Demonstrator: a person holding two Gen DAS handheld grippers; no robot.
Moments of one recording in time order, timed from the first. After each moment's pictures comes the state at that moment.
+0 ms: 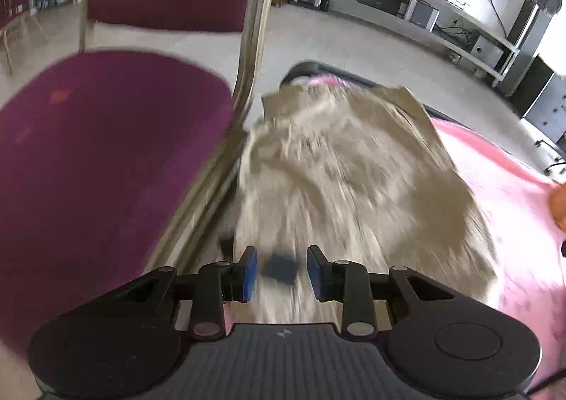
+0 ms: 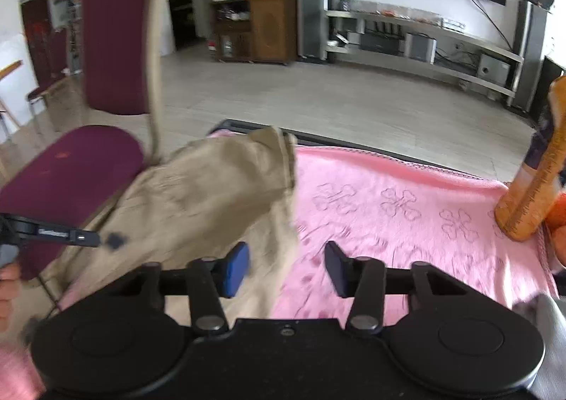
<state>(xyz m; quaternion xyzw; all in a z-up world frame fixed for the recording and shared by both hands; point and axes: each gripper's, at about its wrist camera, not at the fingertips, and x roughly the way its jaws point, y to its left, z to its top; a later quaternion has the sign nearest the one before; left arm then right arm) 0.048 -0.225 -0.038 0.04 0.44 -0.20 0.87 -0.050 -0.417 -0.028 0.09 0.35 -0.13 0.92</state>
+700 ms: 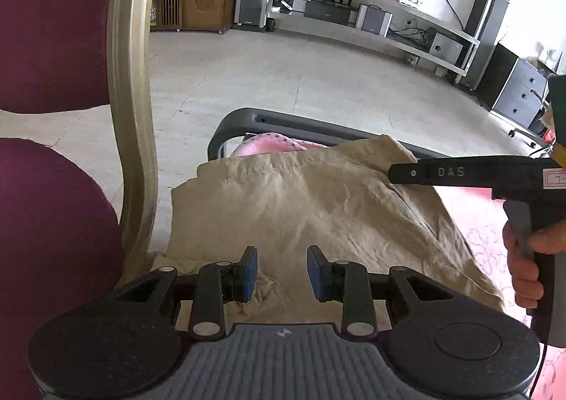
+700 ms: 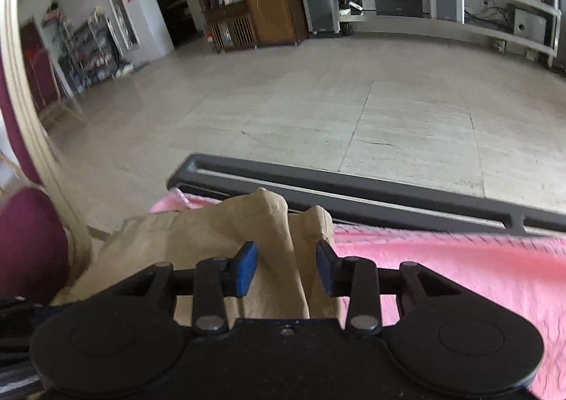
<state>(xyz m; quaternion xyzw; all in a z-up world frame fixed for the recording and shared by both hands) 0.155 -0.318 -0.075 0.06 0.41 -0.28 0.87 0.193 -0.497 -0.131 0.15 0.38 -0.09 0.91</state>
